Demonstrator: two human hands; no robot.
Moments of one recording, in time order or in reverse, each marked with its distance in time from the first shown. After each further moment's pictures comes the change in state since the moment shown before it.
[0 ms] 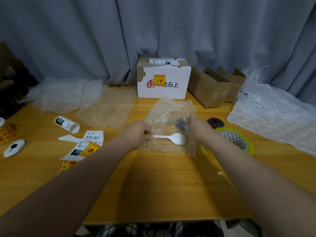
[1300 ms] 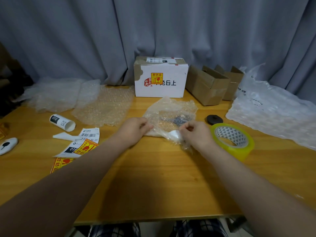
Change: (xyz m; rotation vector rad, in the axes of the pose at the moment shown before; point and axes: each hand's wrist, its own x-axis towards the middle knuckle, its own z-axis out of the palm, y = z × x) left_hand -0.008 -0.001 0.005 -0.160 0.142 0.035; right_hand -0.018 0.021 0.041 0.646 0.272 -0.170
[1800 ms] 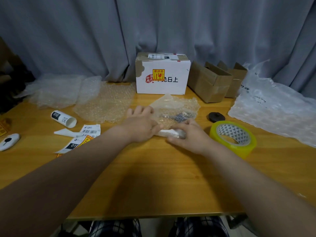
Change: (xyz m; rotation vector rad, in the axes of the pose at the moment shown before) left_hand 0.001 0.031 -0.011 0.641 -0.223 0.094; right_hand -0.005 -0.005 0.000 -0.434 -0.319 -0.155
